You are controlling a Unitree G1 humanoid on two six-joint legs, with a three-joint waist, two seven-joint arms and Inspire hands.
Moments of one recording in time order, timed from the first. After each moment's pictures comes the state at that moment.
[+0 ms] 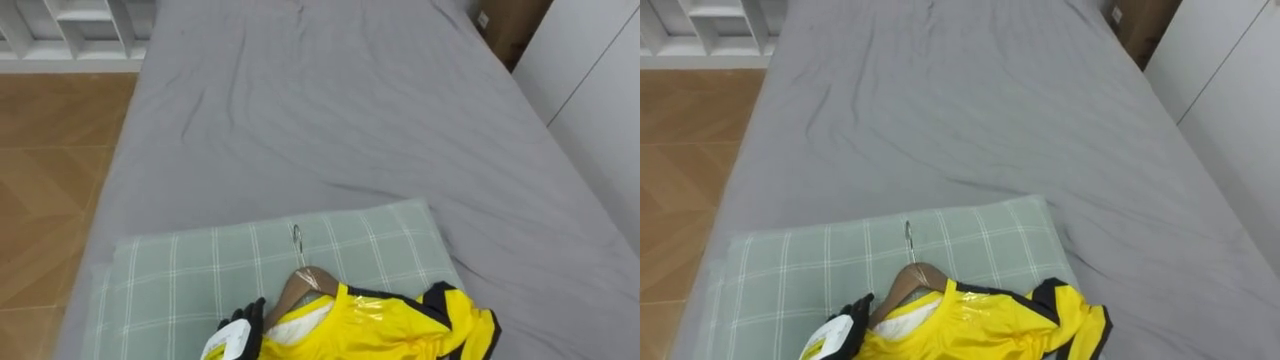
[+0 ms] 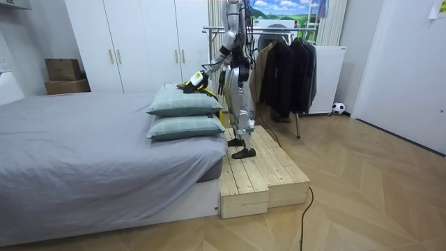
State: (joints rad) left arm -0.15 0.12 -0.27 0.95 0.67 -0.08 0.30; right arm -0.09 -0.18 0.27 1.36 0.39 -0.01 0.22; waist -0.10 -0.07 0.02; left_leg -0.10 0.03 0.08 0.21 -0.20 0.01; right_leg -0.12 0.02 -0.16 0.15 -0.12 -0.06
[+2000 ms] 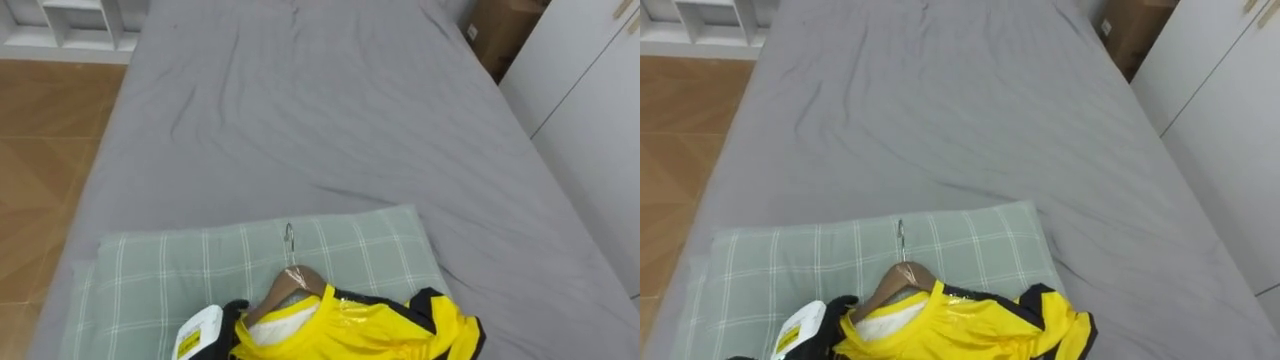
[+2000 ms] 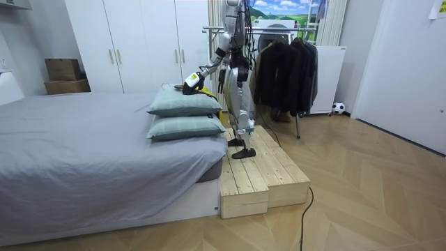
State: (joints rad) left arm -0.28 0.12 -0.16 1.14 0.66 -0.09 0.43; right arm -0.10 -0.17 0.33 1.36 0.43 0.04 0.22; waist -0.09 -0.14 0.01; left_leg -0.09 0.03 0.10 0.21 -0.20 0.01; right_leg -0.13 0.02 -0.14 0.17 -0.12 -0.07
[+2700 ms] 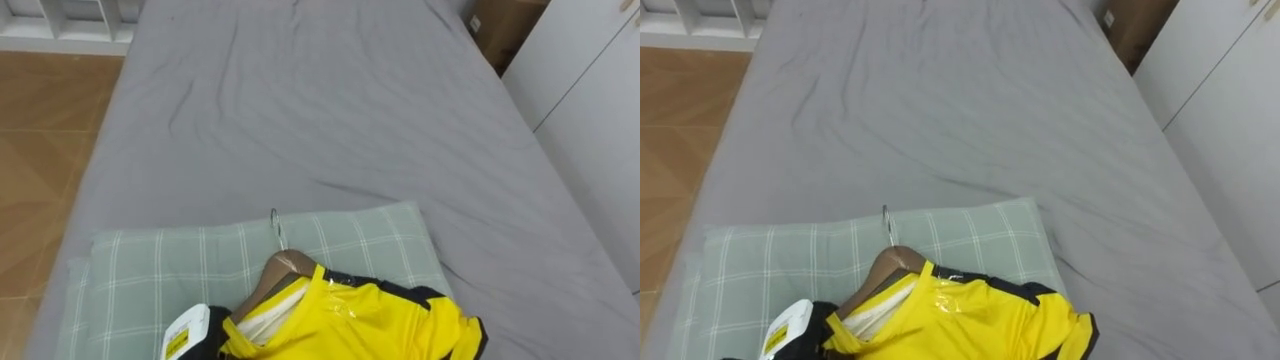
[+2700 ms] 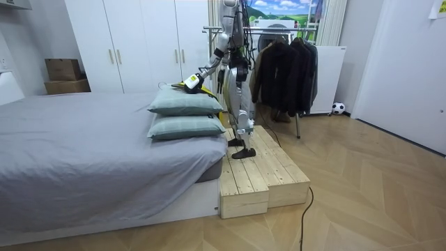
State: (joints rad) left arm -0.29 0.12 -0.15 1.15 0.62 -0.08 0.45; right arm -0.11 -0.17 0.33 1.36 0.43 0.03 0.20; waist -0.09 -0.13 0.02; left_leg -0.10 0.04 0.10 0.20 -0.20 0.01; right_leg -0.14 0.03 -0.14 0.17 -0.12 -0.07
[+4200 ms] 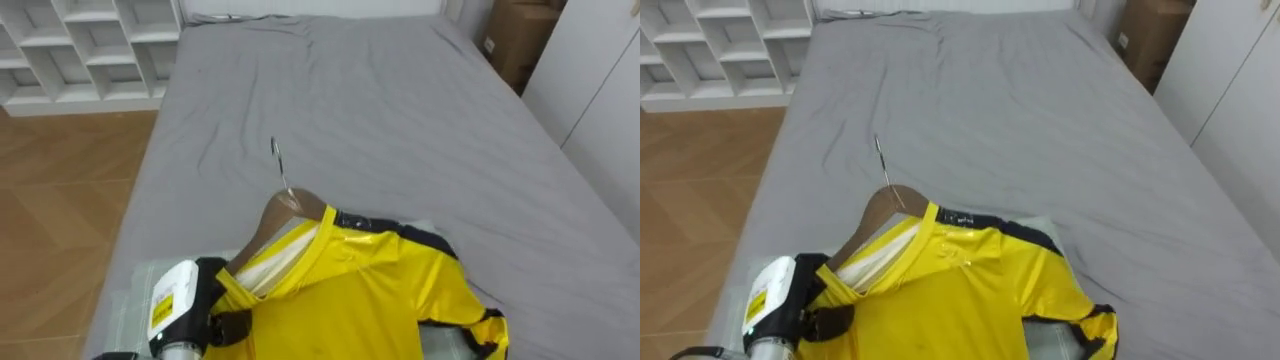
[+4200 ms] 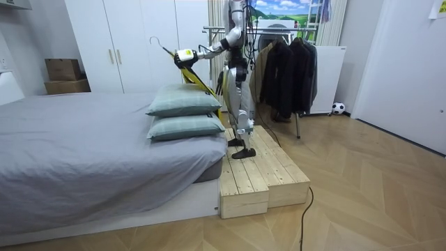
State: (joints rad) left arm -0.02 0.18 -0.12 0.41 0.64 -0.07 0.45; right arm 0.01 -0.19 0.19 1.32 0.43 -0.05 0.18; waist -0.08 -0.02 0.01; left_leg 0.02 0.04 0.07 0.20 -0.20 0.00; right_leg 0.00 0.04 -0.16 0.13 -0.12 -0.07
